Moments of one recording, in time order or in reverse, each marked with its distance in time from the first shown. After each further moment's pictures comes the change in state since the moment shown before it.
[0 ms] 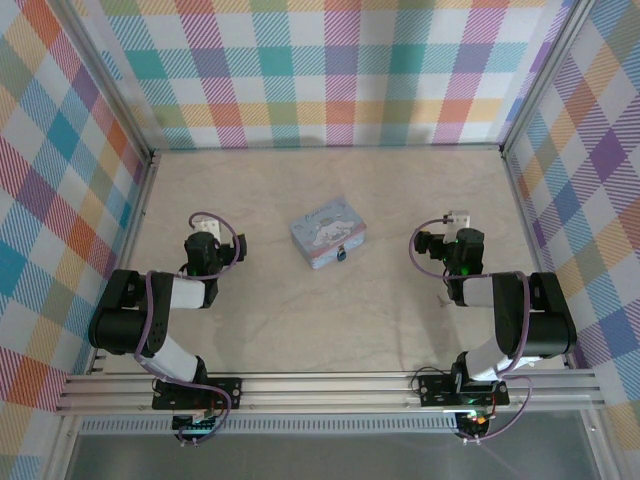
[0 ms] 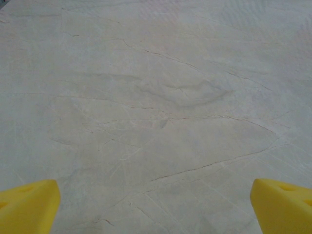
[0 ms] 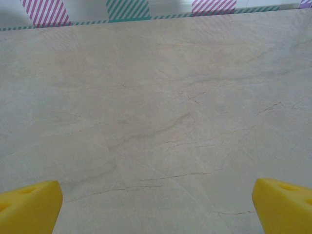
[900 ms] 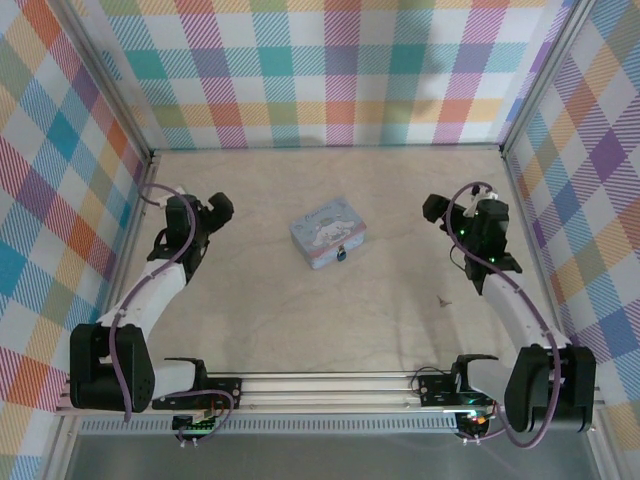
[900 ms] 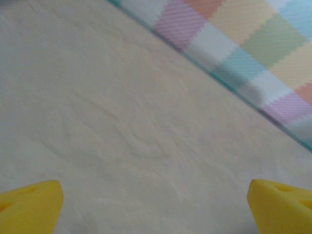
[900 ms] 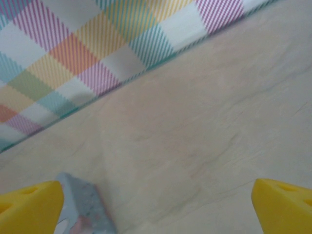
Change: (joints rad) left arm 0.006 -0.312 0.347 -0.723 0.069 -0.558; right arm -0.008 -0.375 0.296 -0.684 -0.132 0.463
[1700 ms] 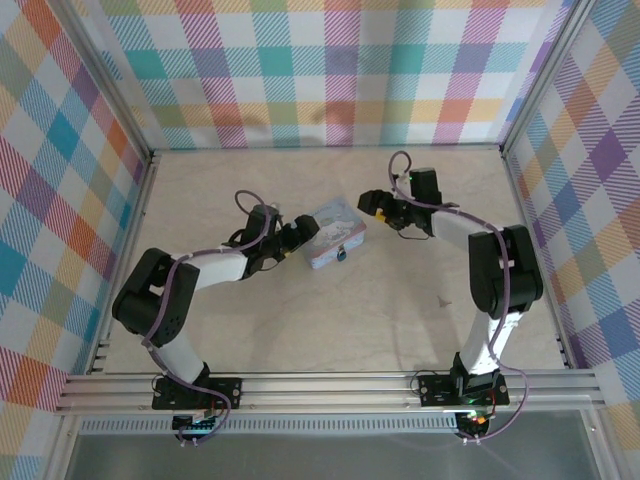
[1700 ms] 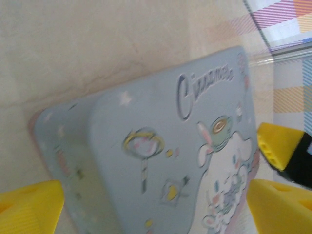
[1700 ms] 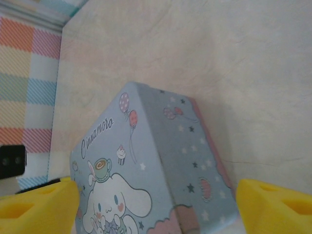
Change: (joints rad) left arm -0.390 0.441 0.074 0.293 0.310 -0.311; right arm 0.227 0.696 0.457 -0.089 -0.455 0.077
